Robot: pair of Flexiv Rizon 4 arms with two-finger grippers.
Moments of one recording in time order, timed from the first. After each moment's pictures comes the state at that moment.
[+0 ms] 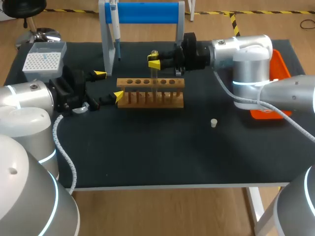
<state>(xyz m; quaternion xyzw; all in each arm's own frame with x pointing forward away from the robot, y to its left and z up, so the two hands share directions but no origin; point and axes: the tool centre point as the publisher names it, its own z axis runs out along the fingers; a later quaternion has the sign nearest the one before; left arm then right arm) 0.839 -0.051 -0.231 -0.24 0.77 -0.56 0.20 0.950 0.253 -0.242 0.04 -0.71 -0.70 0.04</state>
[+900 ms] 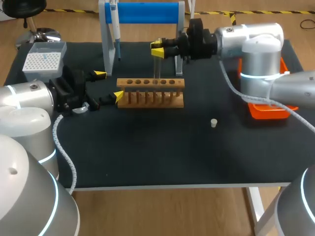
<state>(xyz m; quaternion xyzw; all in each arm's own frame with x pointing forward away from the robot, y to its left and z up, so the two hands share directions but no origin) 0.839 -0.051 -0.231 -0.24 0.77 -0.56 0.20 0.932 0.240 -0.181 0.04 -0.71 -0.70 0.04</state>
